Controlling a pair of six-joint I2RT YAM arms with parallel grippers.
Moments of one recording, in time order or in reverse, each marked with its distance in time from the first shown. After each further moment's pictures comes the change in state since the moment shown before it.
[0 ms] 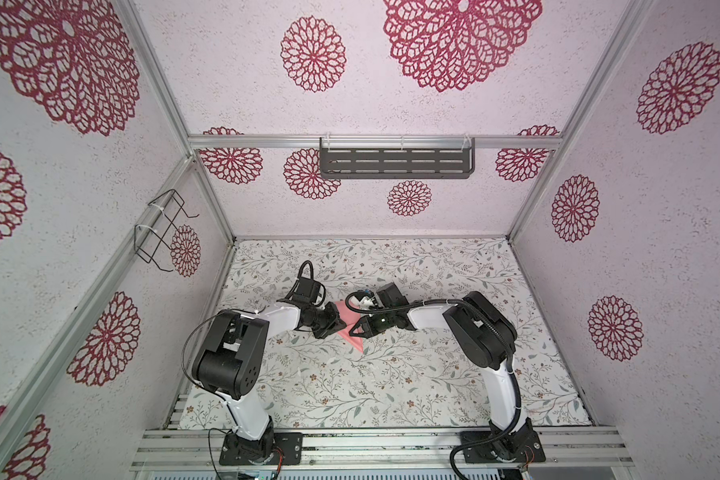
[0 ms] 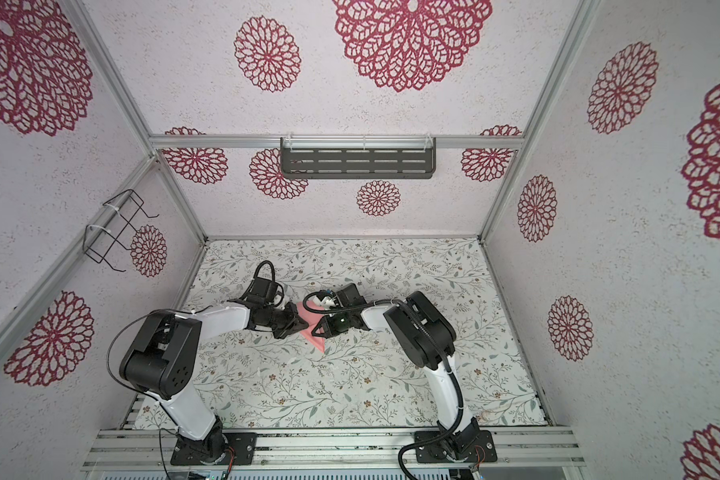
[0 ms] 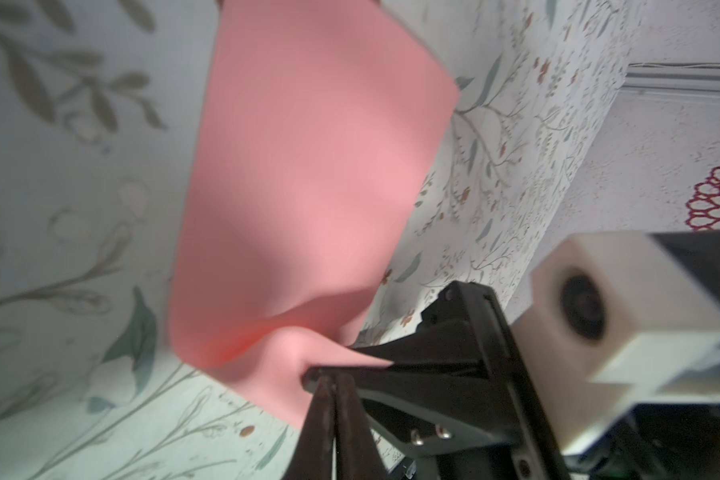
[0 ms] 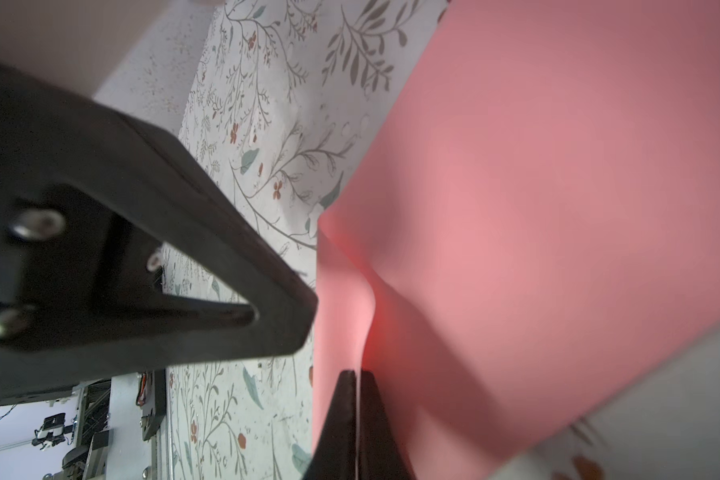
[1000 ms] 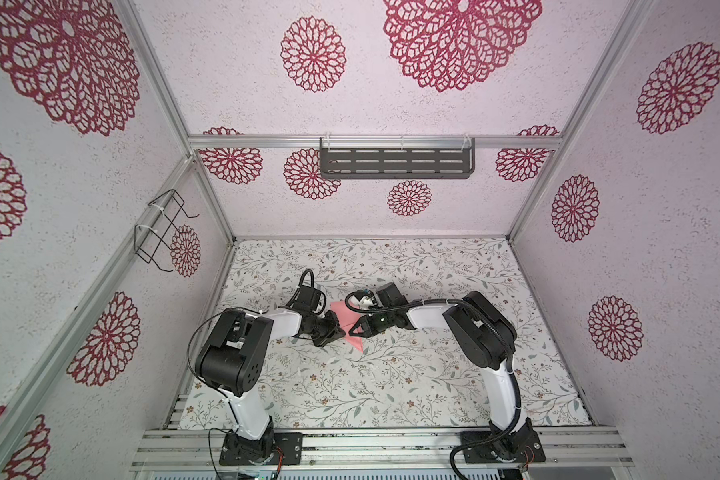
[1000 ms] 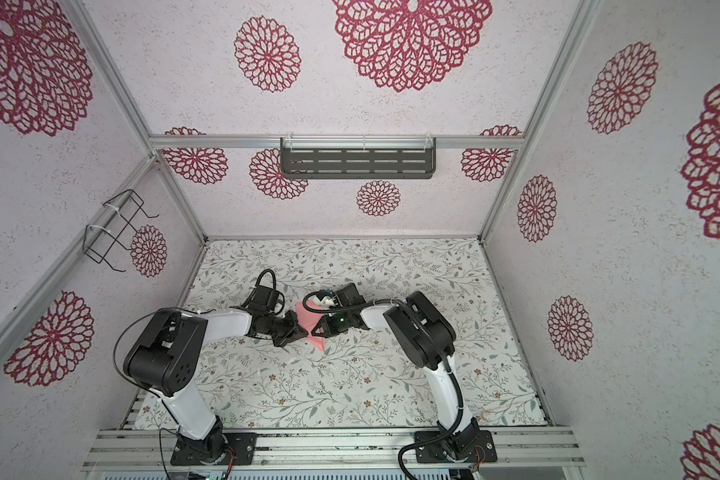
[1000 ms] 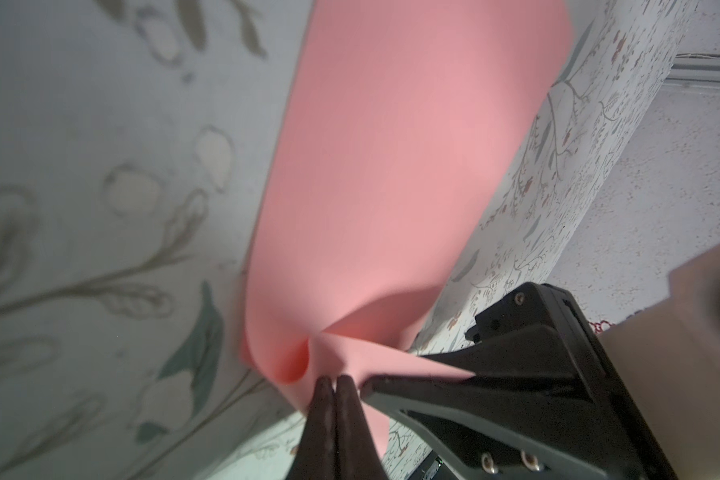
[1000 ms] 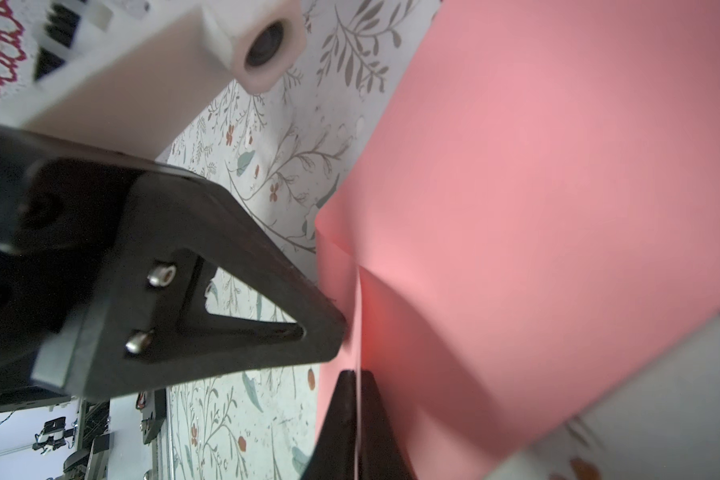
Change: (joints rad) left arm -0.002 0.029 -0.041 0.045 -0.014 0.013; right arm 0.001 0.000 0.011 -0.017 0.008 0.016
